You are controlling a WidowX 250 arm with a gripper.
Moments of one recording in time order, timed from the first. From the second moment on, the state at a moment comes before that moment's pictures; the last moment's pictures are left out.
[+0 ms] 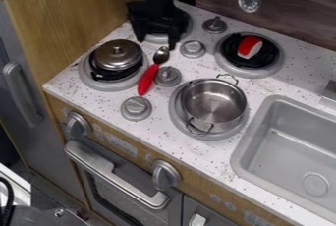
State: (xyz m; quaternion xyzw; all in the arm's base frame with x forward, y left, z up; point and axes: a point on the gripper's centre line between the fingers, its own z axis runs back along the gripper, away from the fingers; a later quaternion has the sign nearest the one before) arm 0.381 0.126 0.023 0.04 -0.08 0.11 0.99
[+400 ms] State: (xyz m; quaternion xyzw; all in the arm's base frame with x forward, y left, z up) arm 0.375 0.188 0.015 0.07 -0.06 0.18 0.98
